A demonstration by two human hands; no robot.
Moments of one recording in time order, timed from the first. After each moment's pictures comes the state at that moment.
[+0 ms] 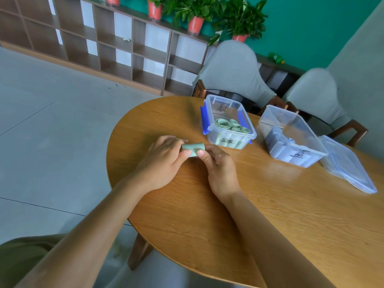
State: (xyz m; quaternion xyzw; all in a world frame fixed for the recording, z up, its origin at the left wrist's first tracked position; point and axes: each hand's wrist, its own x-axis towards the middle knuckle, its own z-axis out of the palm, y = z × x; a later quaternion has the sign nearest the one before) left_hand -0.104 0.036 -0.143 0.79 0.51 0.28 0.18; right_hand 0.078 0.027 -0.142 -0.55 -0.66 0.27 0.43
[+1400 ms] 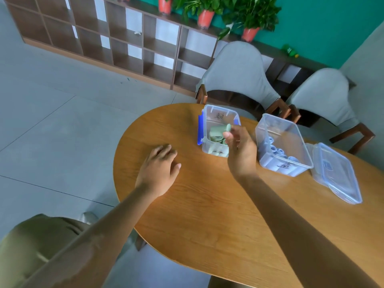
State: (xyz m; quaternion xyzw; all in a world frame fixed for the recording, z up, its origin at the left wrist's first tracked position) left_hand -0.093 0.043 -0.156 0.75 0.63 0.20 0.06; right_hand 0.135 0.063 -0.055 -0.58 -0.65 0.15 0.46
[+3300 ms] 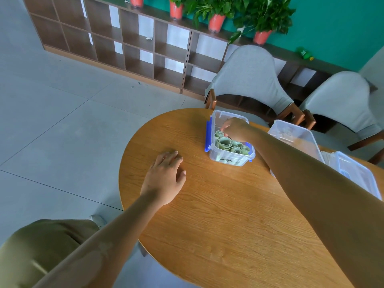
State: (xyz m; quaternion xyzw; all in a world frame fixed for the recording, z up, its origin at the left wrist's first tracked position) left_hand -0.090 0.045 -0.156 0.74 0.64 0.20 0.04; right_hand 0.139 0.221 -0.044 -0.67 -0.73 0.13 -0.03
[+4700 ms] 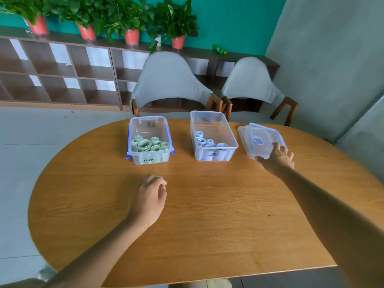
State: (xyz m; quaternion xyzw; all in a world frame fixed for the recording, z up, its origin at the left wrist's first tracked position) left_hand 0.063 0.009 -0.147 0.77 0.54 0.31 0.16; right_hand 0.493 0.022 -0.086 -0.89 -0.45 0.01 0.12
